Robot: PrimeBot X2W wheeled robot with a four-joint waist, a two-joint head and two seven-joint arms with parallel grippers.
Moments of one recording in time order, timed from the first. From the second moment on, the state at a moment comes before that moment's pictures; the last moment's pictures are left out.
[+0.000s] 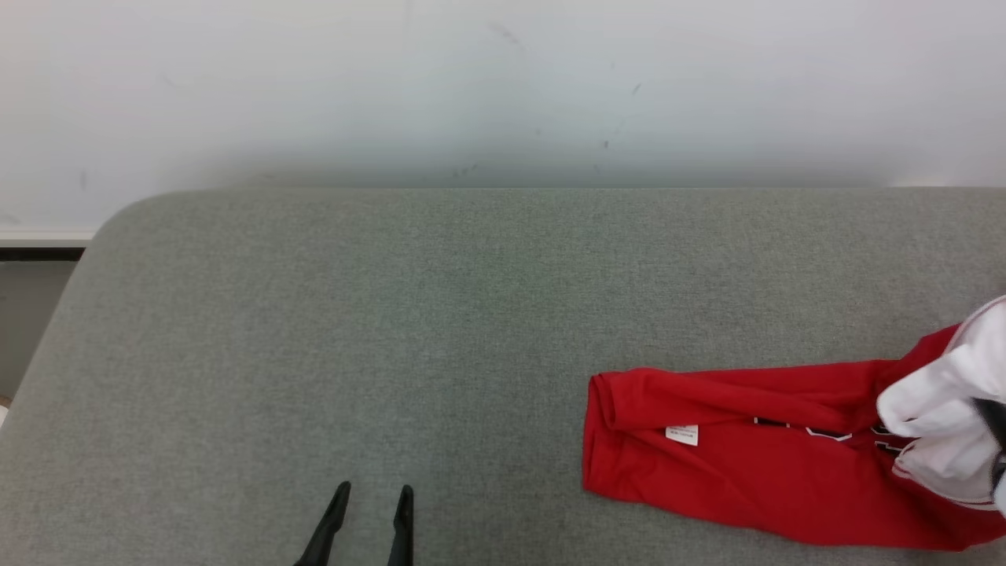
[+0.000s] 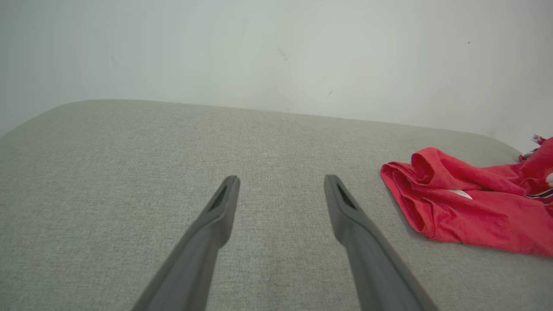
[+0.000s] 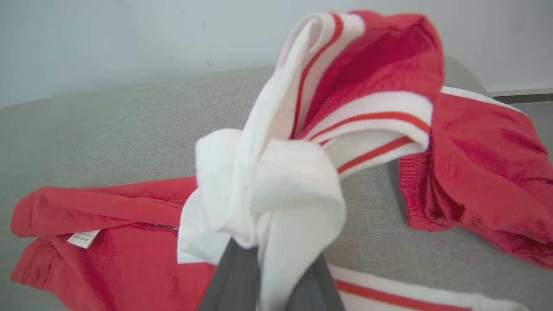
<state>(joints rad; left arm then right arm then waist) 0.11 0.07 -0.25 0.03 -0.17 0.08 -0.26 -0.21 -0.47 -0.06 0.17 0.72 0.13 0.54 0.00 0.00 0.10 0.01</state>
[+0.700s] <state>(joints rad) 0.11 0.05 -0.25 0.07 -0.15 0.05 -0.26 -0.27 -0.06 0.14 0.27 0.54 0.13 0.44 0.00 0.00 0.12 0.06</state>
